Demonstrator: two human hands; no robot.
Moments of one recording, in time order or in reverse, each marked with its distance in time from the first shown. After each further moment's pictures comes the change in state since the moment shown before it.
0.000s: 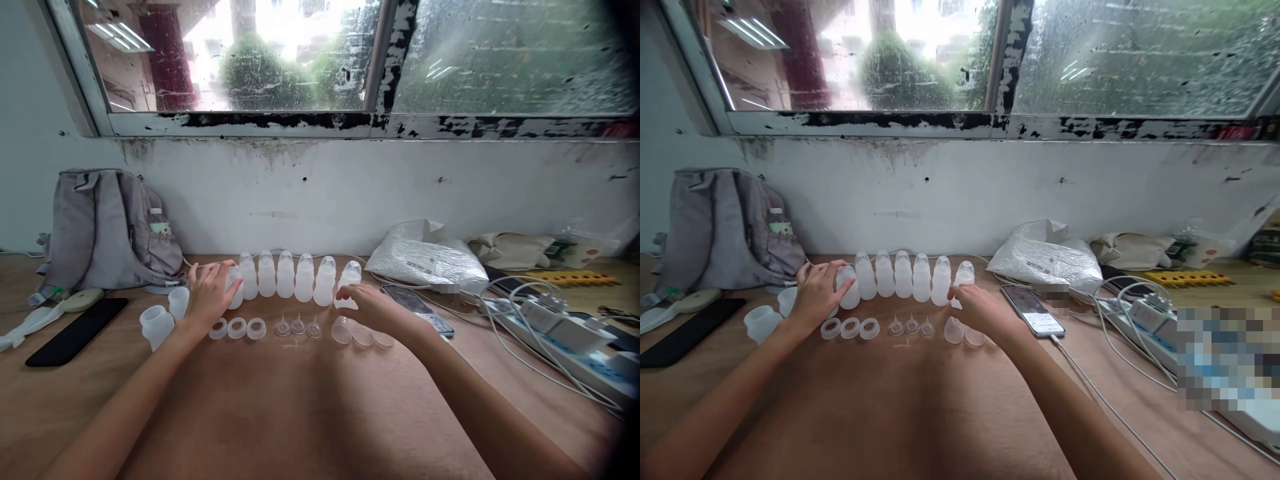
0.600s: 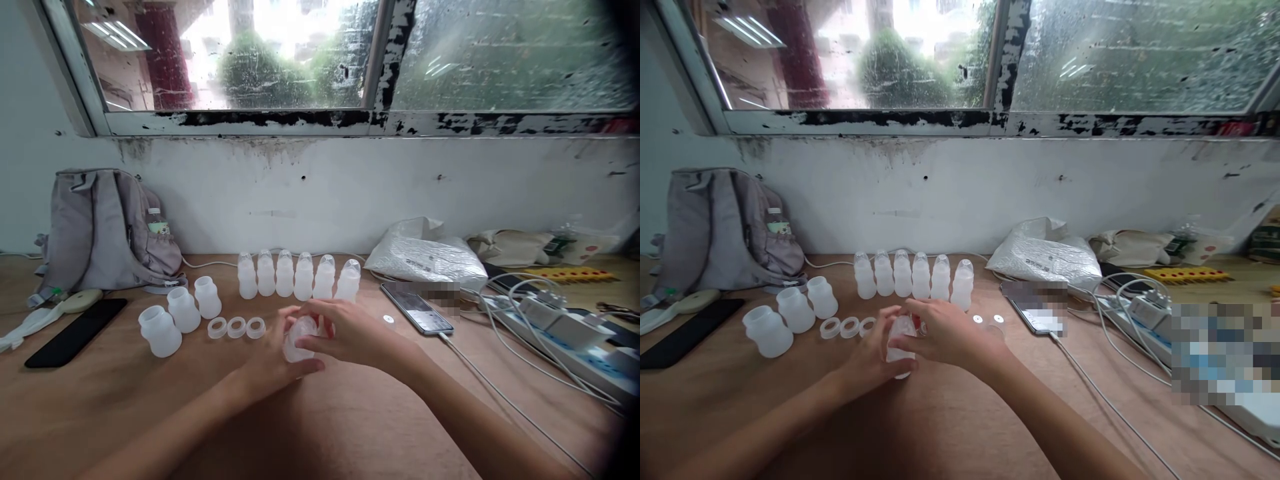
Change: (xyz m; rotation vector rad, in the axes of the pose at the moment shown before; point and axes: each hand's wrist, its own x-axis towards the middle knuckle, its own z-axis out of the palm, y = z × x) left_hand -0.066 0.098 -0.003 -1.134 -0.434 0.032; right_hand -0.028 -0.079 -0.019 0.237 0.027 -0.266
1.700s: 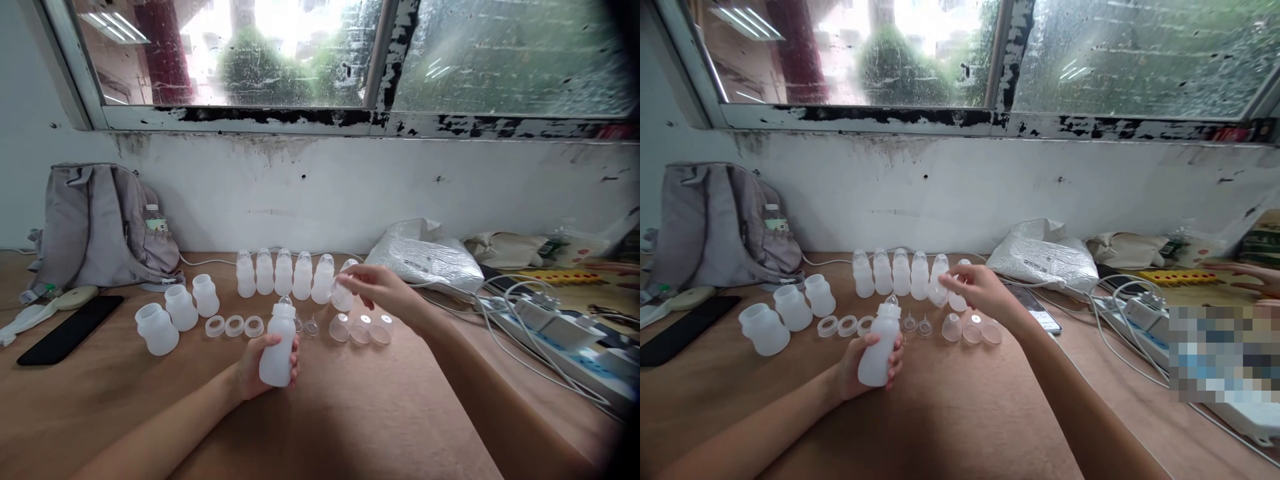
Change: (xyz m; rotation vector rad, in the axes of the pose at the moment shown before) left_hand -0.005 -0.036 -0.001 -1.305 -0.385 -0.539; right_hand 0.001 0.055 -0.032 0.367 0.168 0.276
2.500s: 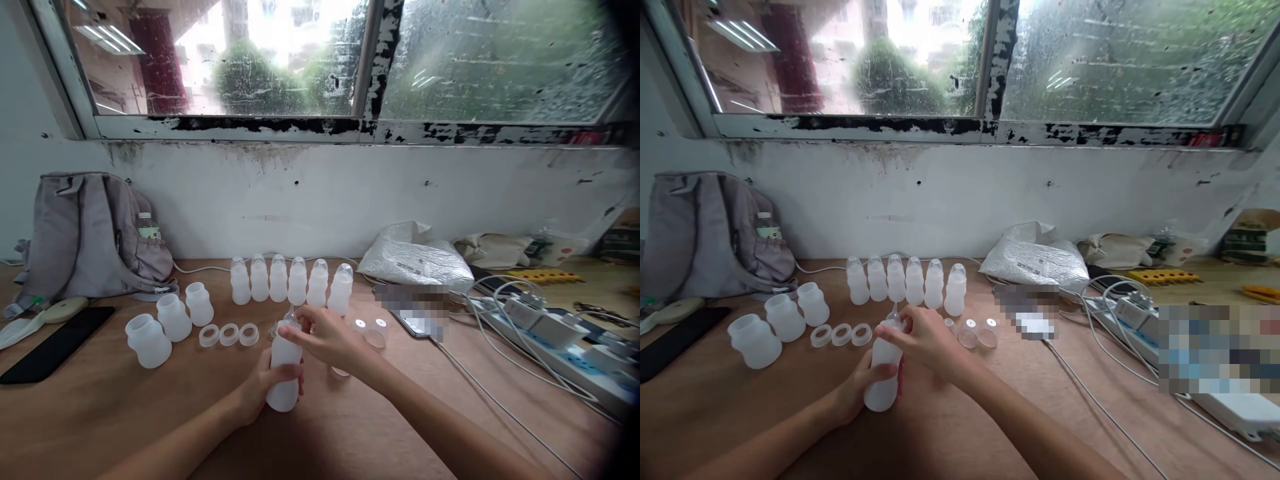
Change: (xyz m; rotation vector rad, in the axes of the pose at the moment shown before) left_hand -0.001 -0.013 0.022 0.366 0.216 0.186; right_hand -0.013 -0.024 0.073 -0.112 -0.067 -0.068
